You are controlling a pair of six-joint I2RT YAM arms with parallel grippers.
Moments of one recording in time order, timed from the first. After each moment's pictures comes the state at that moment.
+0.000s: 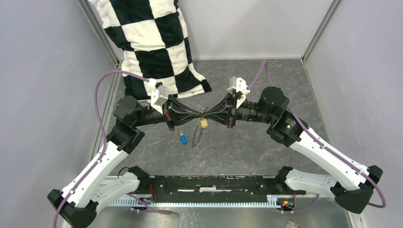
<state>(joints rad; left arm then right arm) -0.59 0.85 0.93 0.16 0.86 -0.24 0.85 1.04 1.13 -0.04 -0.59 0.10</state>
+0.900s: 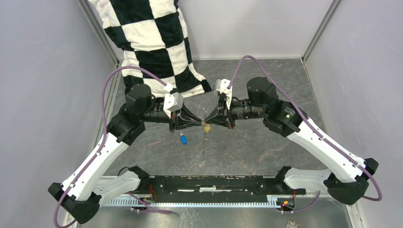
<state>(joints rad) -0.59 0.96 1.11 -0.36 0.98 0.21 0.85 1.16 1.36 -0.52 -0.60 -0.09</state>
